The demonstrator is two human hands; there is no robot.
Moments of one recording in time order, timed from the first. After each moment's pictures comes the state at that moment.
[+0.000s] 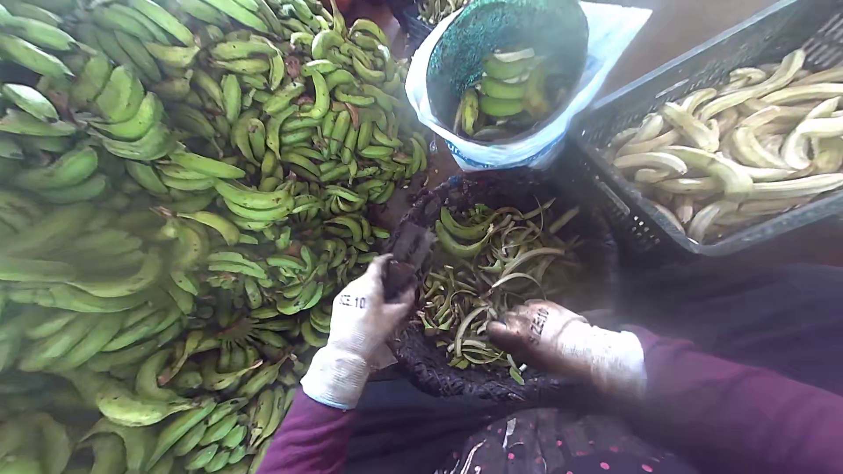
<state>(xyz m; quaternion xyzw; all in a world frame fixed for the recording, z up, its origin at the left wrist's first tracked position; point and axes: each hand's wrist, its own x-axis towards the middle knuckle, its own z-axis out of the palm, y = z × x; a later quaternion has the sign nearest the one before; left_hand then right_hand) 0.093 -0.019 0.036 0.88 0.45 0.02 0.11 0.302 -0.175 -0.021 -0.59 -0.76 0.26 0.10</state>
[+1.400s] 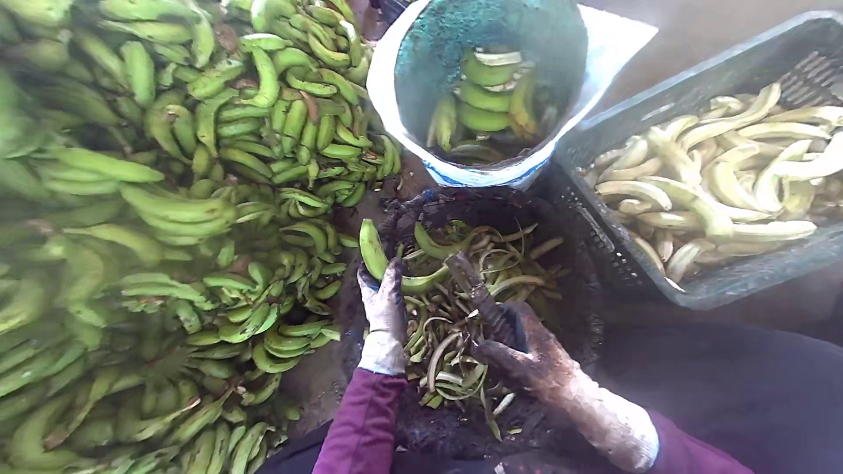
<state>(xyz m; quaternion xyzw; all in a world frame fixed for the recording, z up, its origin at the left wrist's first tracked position) 0.183 0.029 -0.094 0.47 0.58 0.41 0.52 0.323 -0.166 -0.051 -0.70 -0.29 0.52 0.40</state>
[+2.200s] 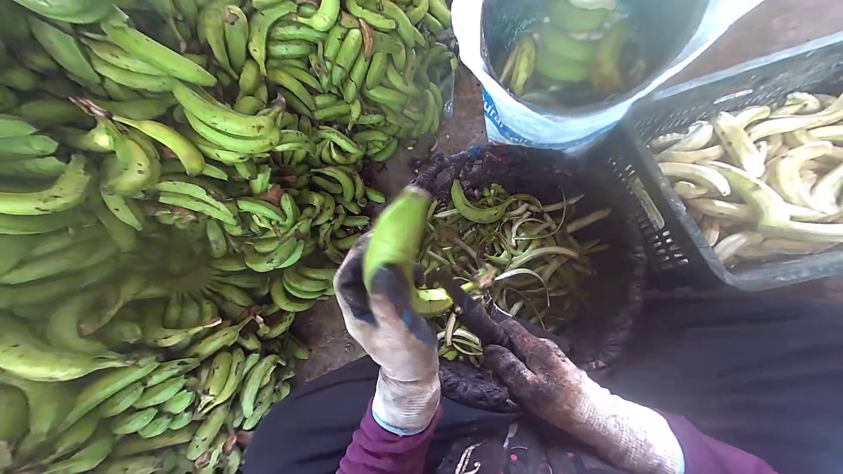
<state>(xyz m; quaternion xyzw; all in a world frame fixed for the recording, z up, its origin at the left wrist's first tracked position) 0.130 -0.065 0.002 0.47 0.34 0.68 0.45 0.251 -0.193 -0.028 -0.64 -0.47 0.52 0.31</state>
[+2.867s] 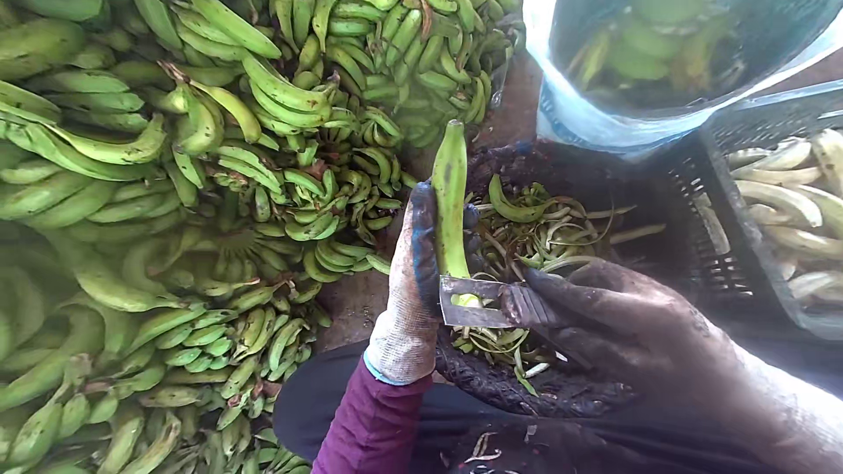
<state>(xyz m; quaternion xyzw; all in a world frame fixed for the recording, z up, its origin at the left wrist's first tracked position) 0.117 -0.026 0.028 0.39 0.33 0.43 0.74 0.326 -0.150 0.003 -0.51 -0.72 0.23 0.40</state>
